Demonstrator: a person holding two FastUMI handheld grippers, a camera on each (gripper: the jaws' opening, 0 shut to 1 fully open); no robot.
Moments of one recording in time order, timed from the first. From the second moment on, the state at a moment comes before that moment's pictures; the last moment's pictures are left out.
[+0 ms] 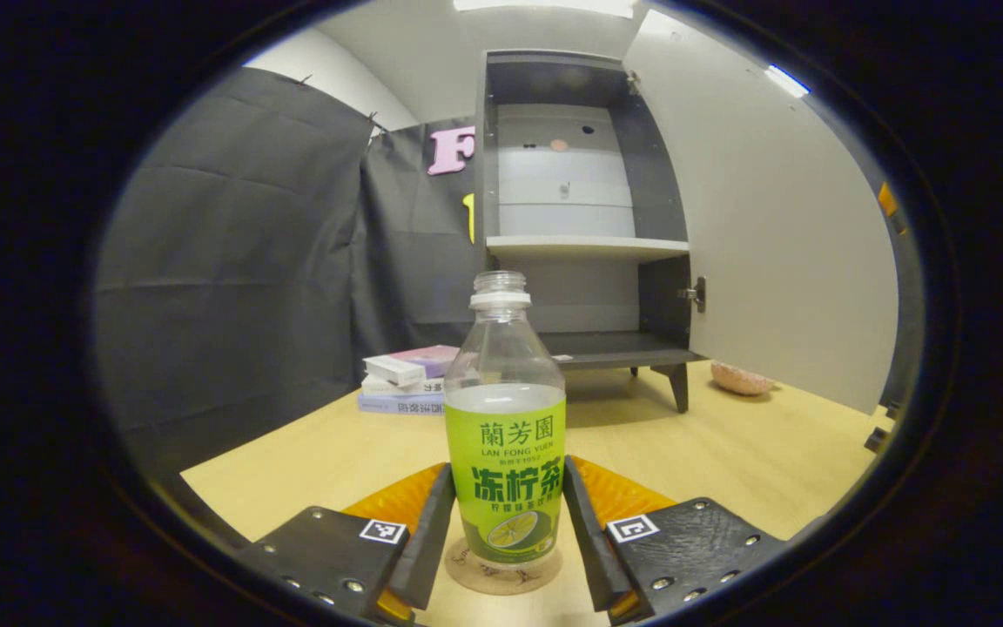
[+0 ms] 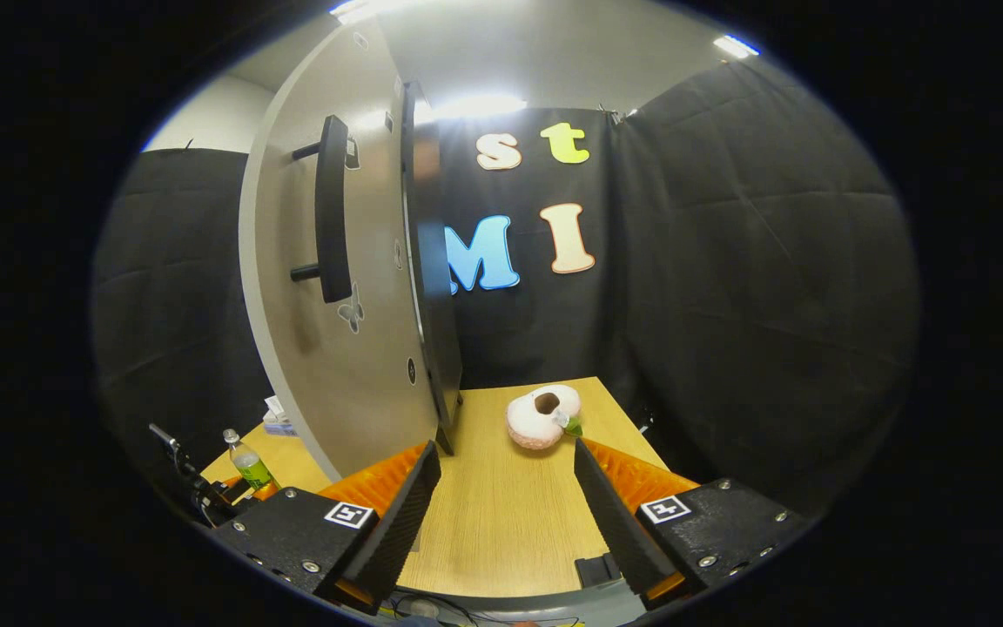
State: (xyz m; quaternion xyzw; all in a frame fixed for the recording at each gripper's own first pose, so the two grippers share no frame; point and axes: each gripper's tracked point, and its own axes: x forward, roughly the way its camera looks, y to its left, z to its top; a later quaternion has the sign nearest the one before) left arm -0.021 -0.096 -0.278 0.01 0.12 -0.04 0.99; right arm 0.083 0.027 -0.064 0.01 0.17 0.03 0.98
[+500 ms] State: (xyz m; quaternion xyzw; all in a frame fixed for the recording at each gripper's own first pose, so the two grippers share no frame) left arm -0.036 -0.094 -0.301 0.03 0.15 -0.03 0.99; right arm 0.086 0.024 -0.055 0.00 0.17 0.03 0.99
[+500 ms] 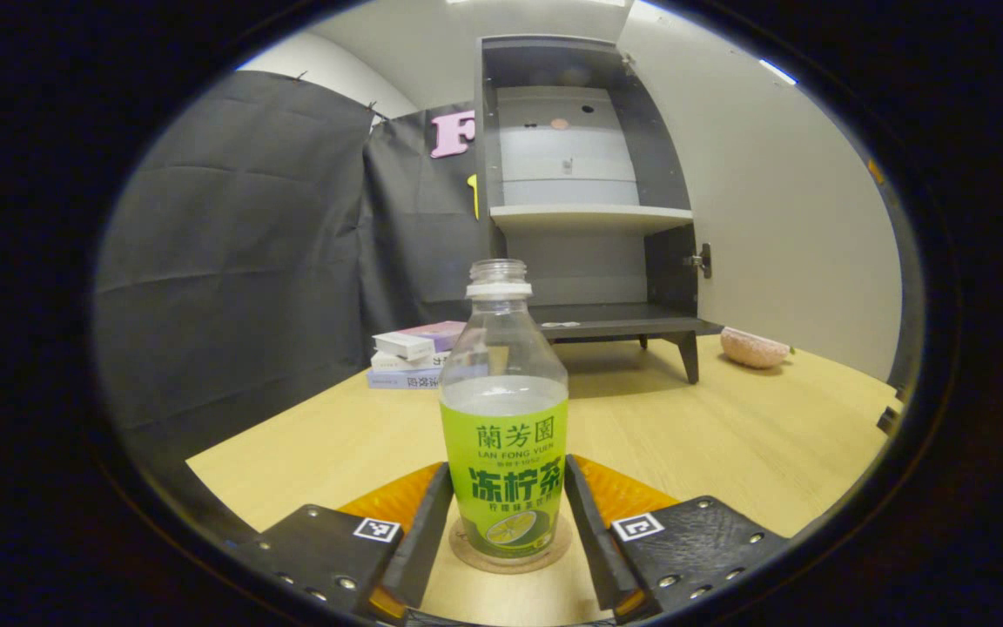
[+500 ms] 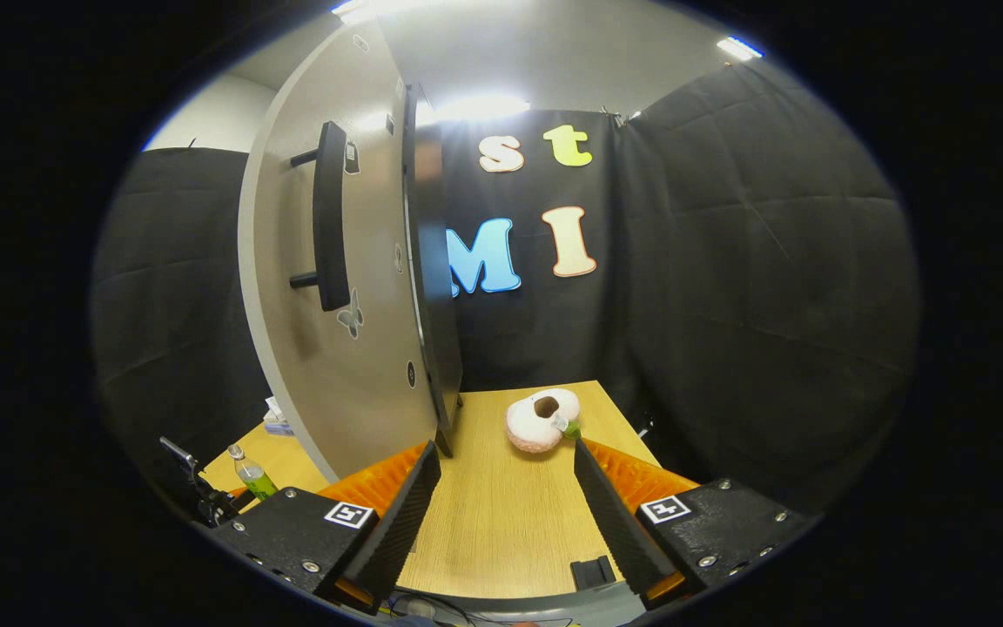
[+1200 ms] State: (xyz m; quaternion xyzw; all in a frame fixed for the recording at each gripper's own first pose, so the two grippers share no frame) left arm -0.060 -0.086 -0.169 0.04 0.11 -0.01 0.99; right arm 0.107 0.021 0.005 0.03 0.11 0.04 0.99
